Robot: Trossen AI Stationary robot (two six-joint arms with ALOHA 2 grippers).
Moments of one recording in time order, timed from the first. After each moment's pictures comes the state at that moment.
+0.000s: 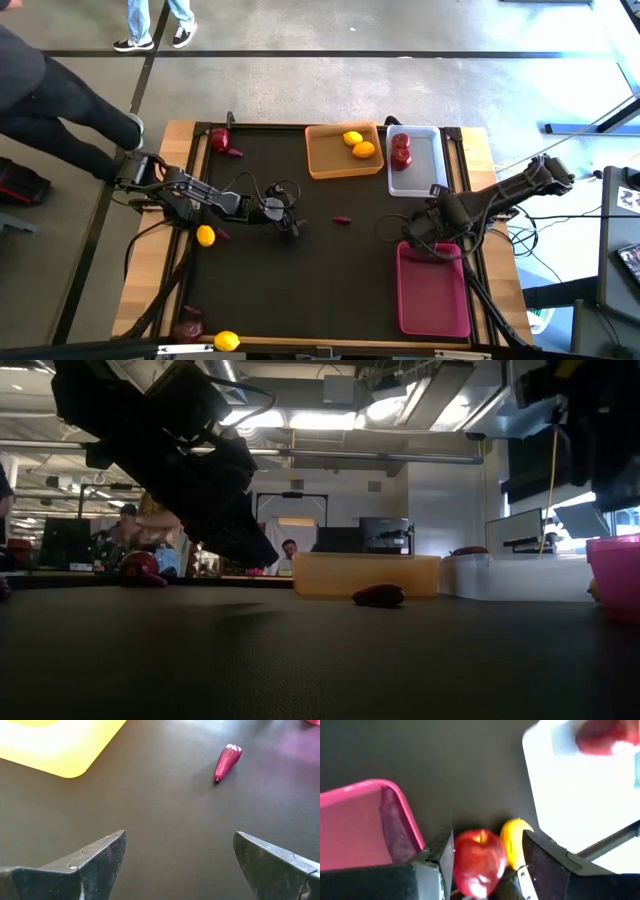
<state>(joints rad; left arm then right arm) -0.07 1.57 0.55 0.32 -0.37 -0.39 0.39 1.29 1.08 -1.44 0.28 0.72</state>
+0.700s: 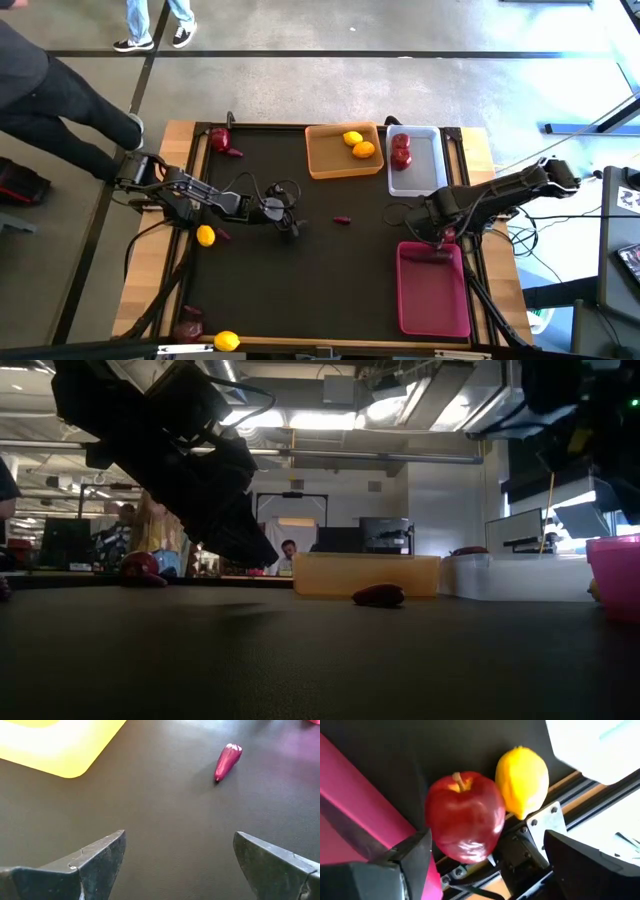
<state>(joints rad) -0.07 1.57 0.55 0.32 -0.37 -0.38 0.22 1.24 0.85 -1.45 0.07 0.76</state>
